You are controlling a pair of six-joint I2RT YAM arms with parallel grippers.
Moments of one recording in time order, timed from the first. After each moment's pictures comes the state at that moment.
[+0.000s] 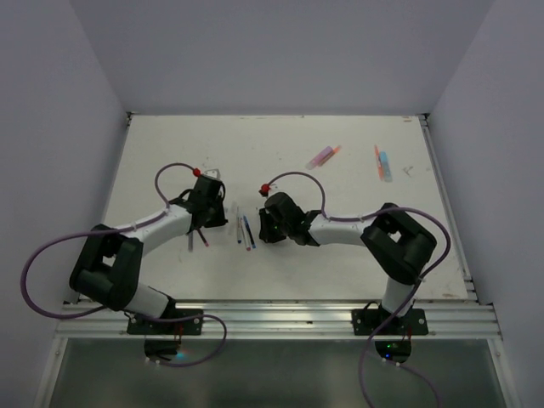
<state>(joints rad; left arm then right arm) -0.41 1.46 0.76 -0.27 -0.11 -0.51 0.89 1.80 0.96 0.04 0.03 0.53</state>
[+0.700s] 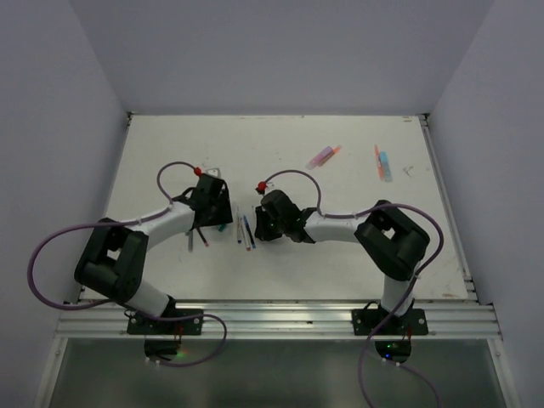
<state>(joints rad) -0.41 1.53 0.78 -0.26 -0.14 -0.52 0.89 1.85 1.01 0.04 0.02 0.55</state>
